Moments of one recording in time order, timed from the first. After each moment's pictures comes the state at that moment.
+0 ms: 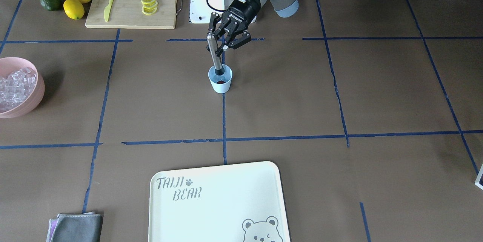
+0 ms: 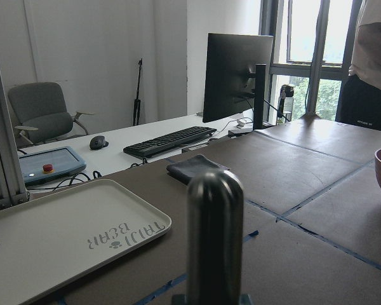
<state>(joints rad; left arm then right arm) -0.17 -2.12 -1.65 -2.80 -0.91 -0.41 1.38 -1.57 2.00 -1.71 2.39 0.19</state>
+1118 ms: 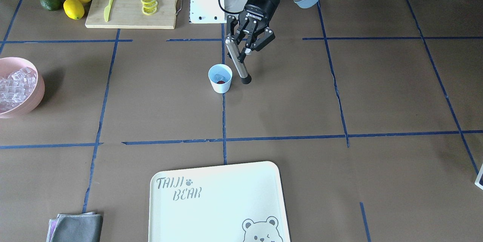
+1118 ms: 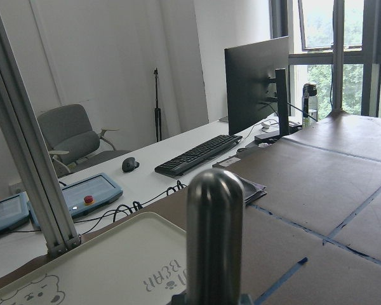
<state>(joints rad) -0.30 -2.03 -1.83 -2.48 -0.91 -0.42 1.38 -1.59 2.00 -1.71 2.39 0.19</state>
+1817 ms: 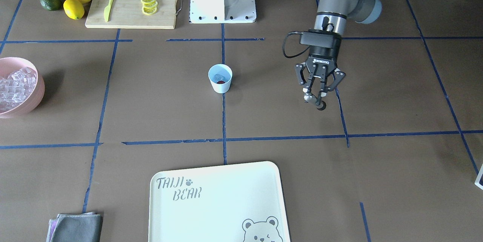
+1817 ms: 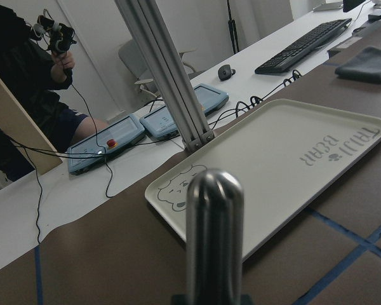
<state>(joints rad) -0.58 -1.78 -1.83 -2.31 -1.24 -0.54 1.38 -1.59 2.00 -1.71 2.39 0.19</state>
